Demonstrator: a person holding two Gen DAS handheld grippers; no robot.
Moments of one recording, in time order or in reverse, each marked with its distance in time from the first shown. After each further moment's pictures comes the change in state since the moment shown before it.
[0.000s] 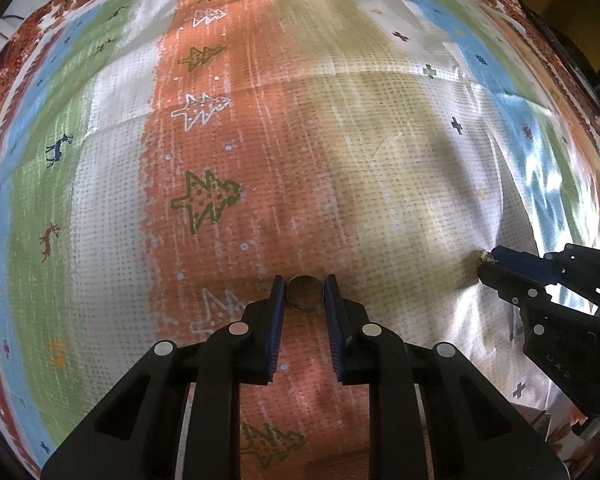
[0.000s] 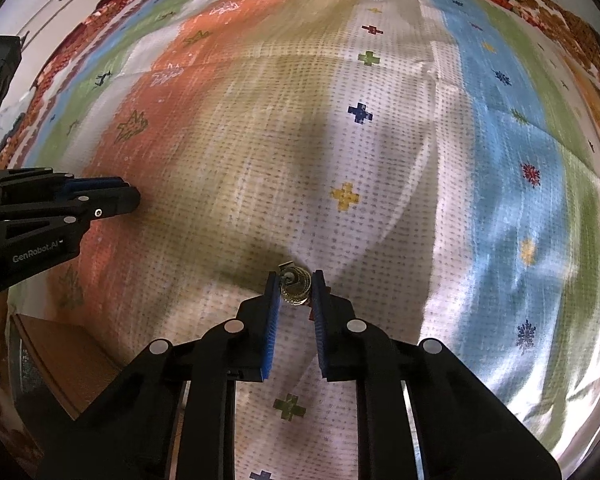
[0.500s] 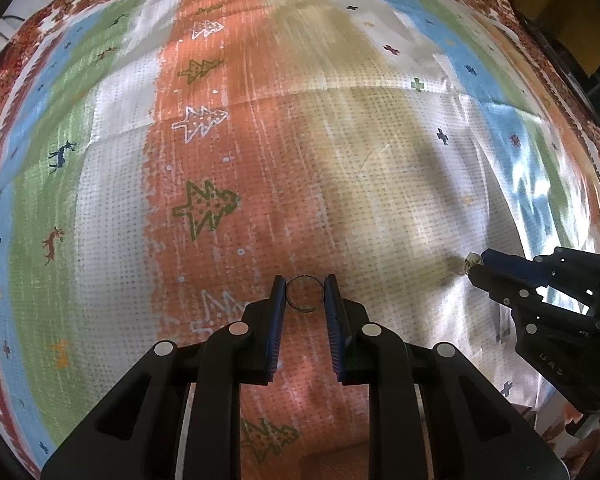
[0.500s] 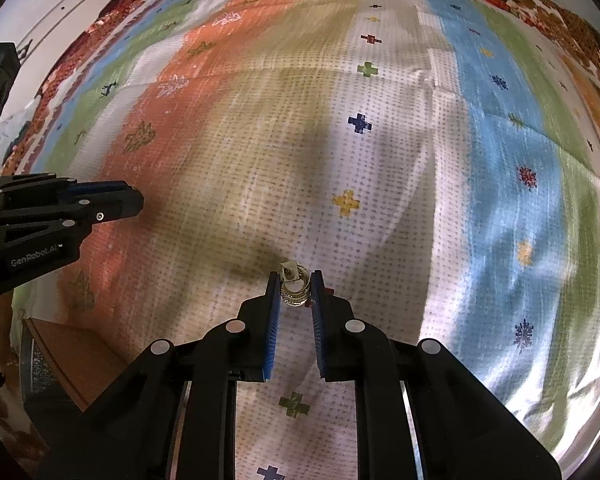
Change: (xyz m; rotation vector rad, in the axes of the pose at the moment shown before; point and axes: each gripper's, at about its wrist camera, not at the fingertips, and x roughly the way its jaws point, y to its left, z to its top) left arm -0.015 0.002 -0.002 -0.003 -0.028 -0.022; right arm -0.008 -0.003 -0.002 0.012 -0.021 0.021
